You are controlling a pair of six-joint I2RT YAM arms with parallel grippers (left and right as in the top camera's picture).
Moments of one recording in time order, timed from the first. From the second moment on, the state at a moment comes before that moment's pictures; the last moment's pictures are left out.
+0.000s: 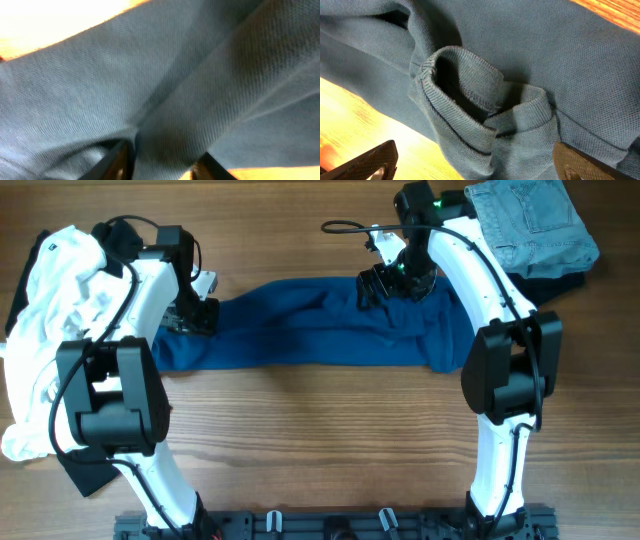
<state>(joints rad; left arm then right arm) 0.01 2.02 1.50 -1.04 -0.03 0.17 0.25 2.24 1.99 -1.29 -0.30 -0.19</state>
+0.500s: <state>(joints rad) 0.01 2.02 1.55 -0.70 -0.15 0.10 0.25 2.24 1.99 -1.28 -0.30 -0.18</state>
